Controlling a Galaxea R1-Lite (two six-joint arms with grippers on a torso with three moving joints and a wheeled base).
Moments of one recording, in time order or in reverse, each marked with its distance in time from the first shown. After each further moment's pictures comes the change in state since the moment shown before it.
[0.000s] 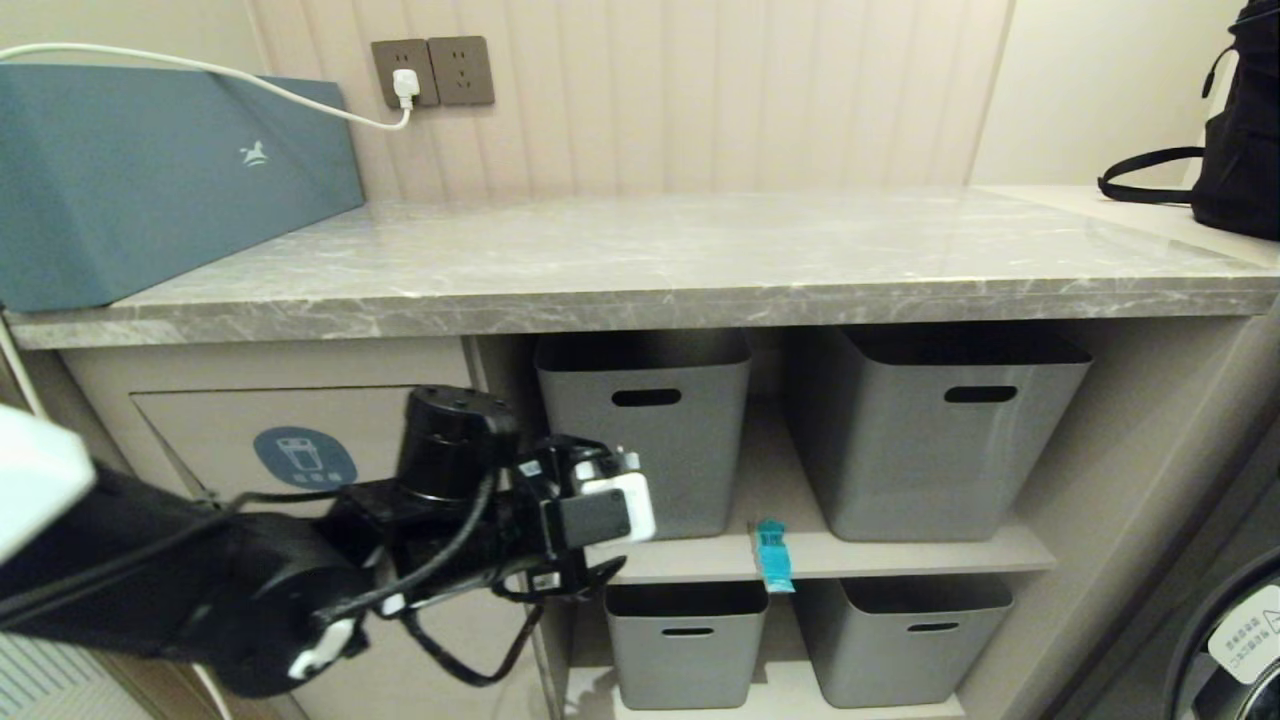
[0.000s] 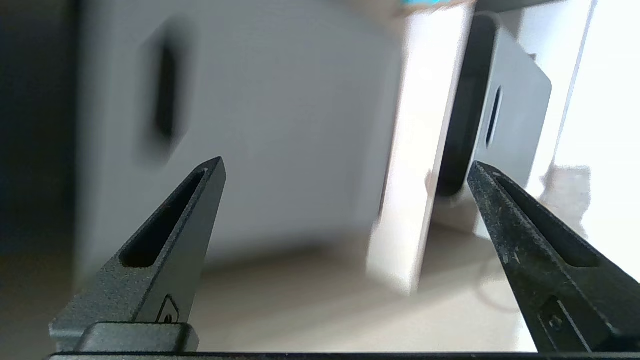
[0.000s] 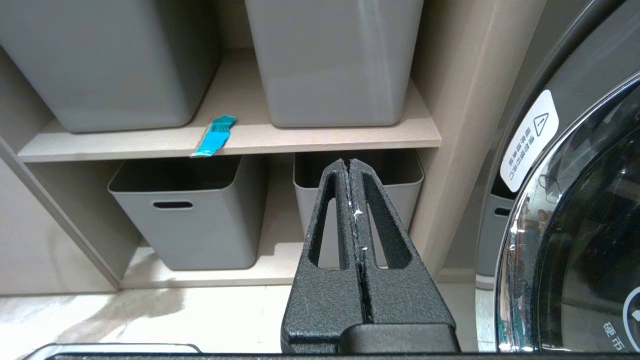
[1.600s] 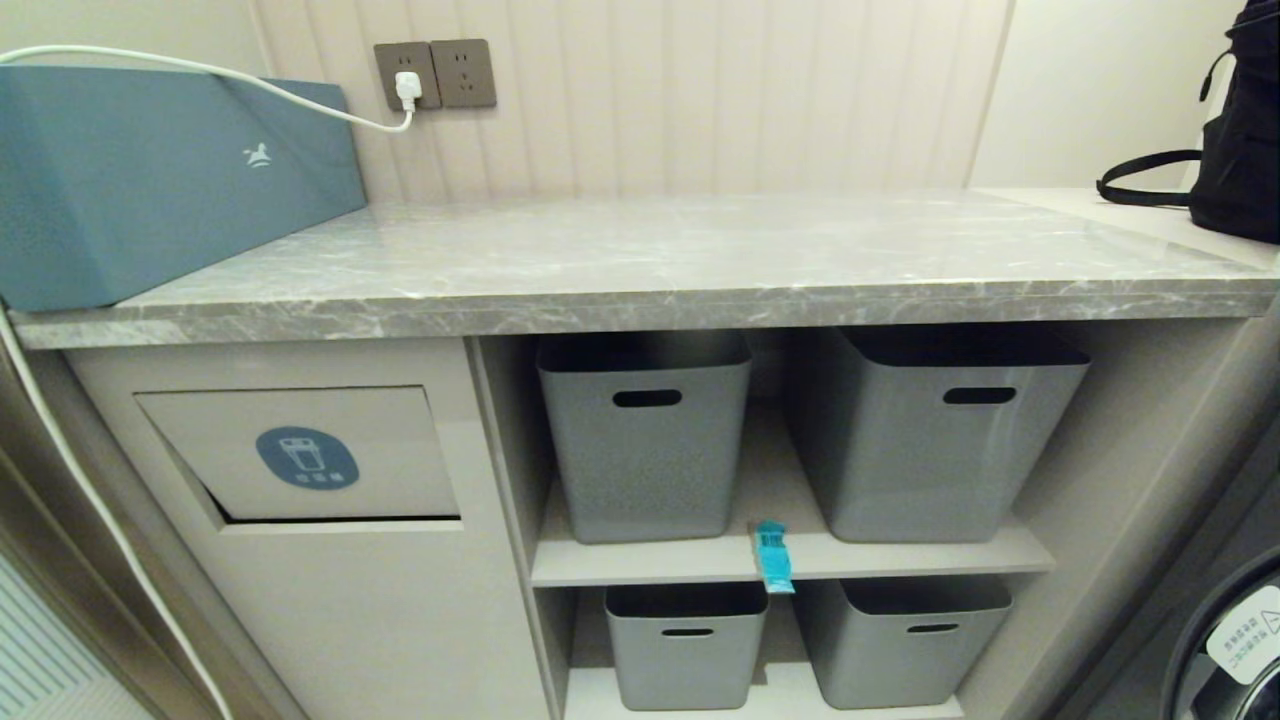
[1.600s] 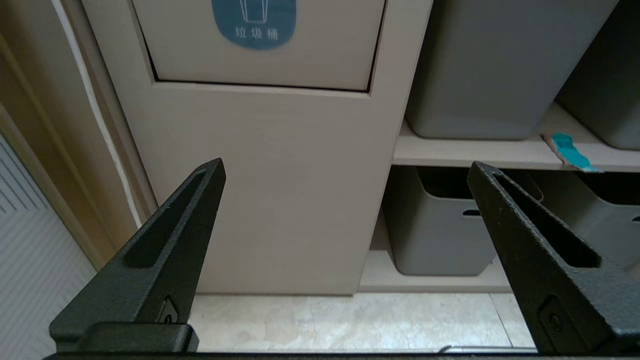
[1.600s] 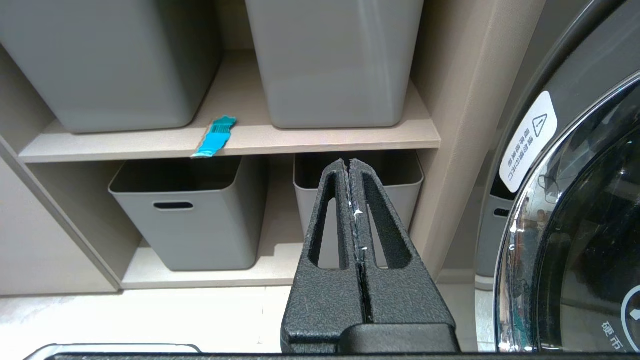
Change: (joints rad) left arm 0.632 -1.756 0.779 0.551 0.033 -1.072; right arm 0.000 0.000 0.000 0.000 0.000 0.000
